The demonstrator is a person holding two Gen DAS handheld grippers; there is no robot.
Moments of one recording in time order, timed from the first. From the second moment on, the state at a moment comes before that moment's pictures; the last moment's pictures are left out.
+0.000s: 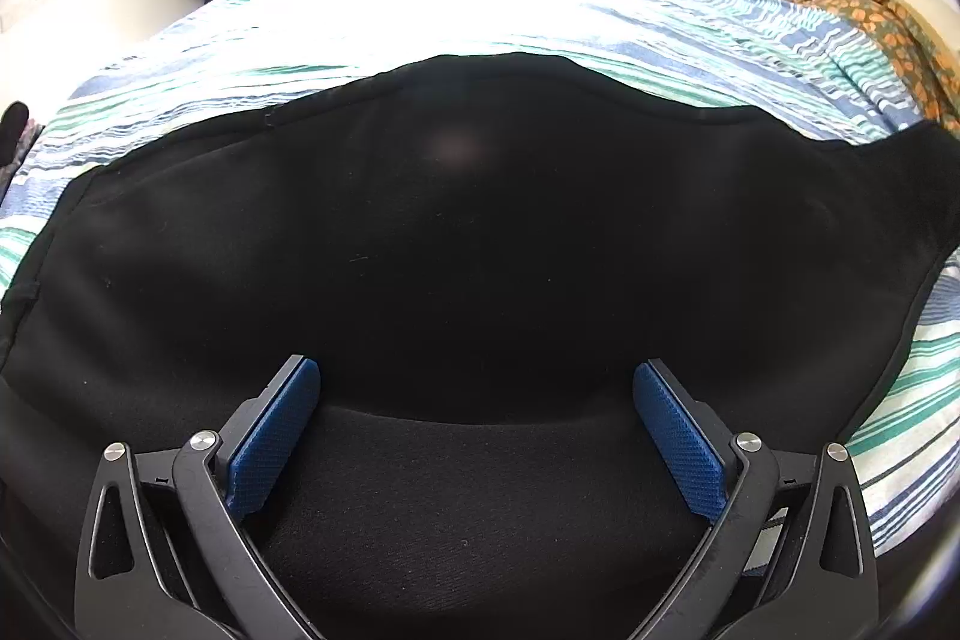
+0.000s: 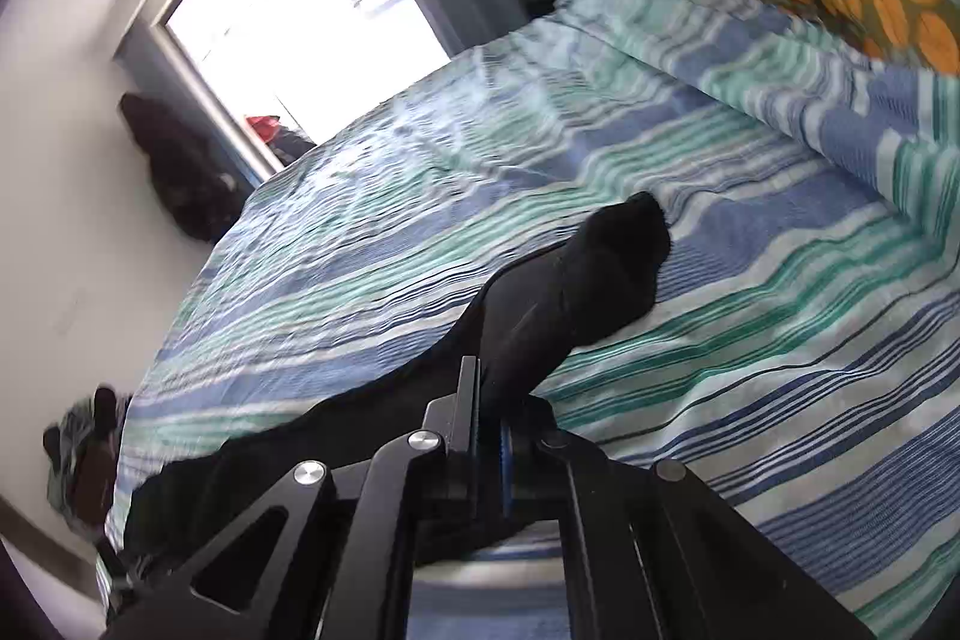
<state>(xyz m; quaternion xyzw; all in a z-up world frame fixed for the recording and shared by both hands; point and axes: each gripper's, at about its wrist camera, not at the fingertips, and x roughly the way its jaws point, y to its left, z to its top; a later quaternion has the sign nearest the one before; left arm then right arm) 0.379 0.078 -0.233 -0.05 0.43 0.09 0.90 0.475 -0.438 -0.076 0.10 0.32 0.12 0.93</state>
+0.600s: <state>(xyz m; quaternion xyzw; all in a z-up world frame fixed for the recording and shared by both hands) 0.383 0.064 -0.205 -0.03 0.48 0.13 0.86 0.177 -0.559 -0.109 0.20 0.33 -0.19 0.90</state>
